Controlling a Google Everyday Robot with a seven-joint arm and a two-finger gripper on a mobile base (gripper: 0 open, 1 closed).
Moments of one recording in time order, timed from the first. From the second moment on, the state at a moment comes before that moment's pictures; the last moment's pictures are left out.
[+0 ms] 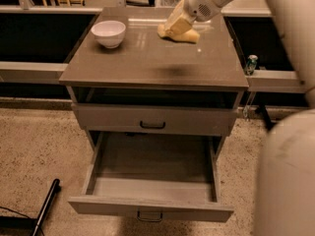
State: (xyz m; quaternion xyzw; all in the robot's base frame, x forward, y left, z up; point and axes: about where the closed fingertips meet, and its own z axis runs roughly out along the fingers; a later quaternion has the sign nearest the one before) arm 0.713 -0.045 0.955 -0.63 0.67 0.14 0.37
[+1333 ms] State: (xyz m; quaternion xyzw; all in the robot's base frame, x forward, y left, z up) arm 0.568 -0.107 0.872 -0.46 0.82 0.18 0.29
